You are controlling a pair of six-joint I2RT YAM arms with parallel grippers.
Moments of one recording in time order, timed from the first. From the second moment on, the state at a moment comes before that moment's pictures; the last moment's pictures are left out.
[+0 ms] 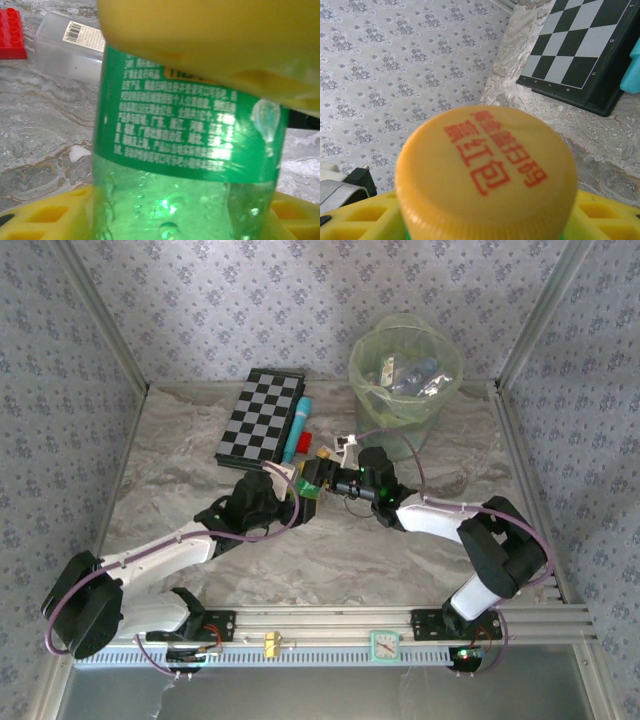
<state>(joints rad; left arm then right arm) -0.77 1.19 0.63 0.03 0.10 -0.40 0.68 1.58 0.77 0.62 -0.44 0.97</state>
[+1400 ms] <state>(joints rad) -0.60 1.14 0.51 -0.02 -0.15 -0.68 0.21 1.33 1.40 -0.10 -0.10 0.43</state>
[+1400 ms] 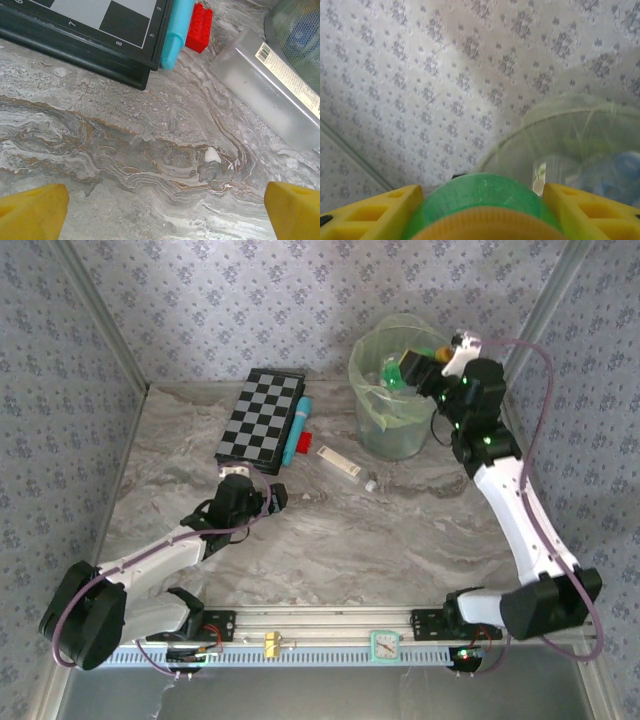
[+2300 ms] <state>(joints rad) -0.60 0.98 0.42 -0.05 -0.17 -0.71 0.17 1.91 1.92 -0.32 -0.28 0.49</state>
